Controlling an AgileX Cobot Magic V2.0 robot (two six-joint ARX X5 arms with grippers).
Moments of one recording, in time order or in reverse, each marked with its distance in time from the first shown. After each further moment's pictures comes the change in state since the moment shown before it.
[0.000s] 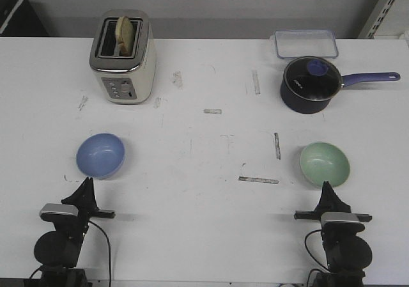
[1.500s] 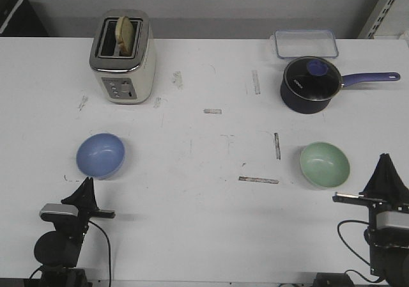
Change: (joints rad) left arm 0.000 0.000 0.000 0.001 0.000 0.000; right arm -0.001 0.344 0.740 -0.102 0.080 -0.016
